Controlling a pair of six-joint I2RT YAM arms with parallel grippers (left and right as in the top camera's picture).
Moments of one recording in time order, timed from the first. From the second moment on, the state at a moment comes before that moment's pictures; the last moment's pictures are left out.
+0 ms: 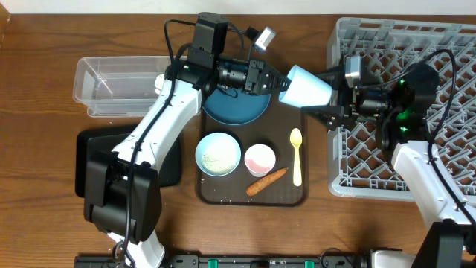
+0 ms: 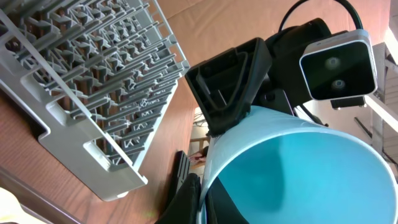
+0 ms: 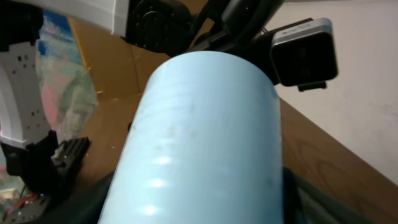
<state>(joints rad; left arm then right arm) -0.36 1.86 1.51 -0.27 1.34 -0.52 -0.01 1.47 0.88 0.54 -1.42 0.04</state>
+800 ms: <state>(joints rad) -0.36 1.86 1.51 -0.62 0.71 -0.36 -0.01 1.48 0.88 0.24 -1.10 0.18</state>
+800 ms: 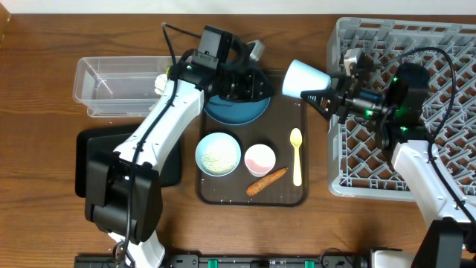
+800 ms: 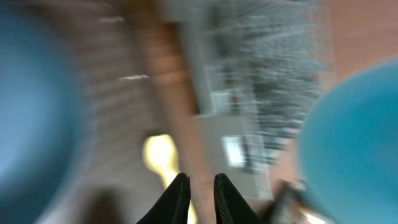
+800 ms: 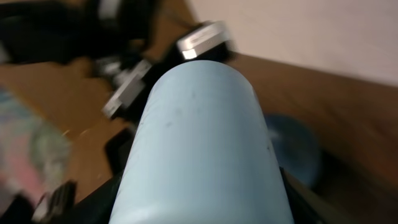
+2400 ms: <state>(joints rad) -0.22 1.69 1.51 -0.86 0.14 -0.27 -0.75 1.63 1.53 -1.01 0.09 0.11</state>
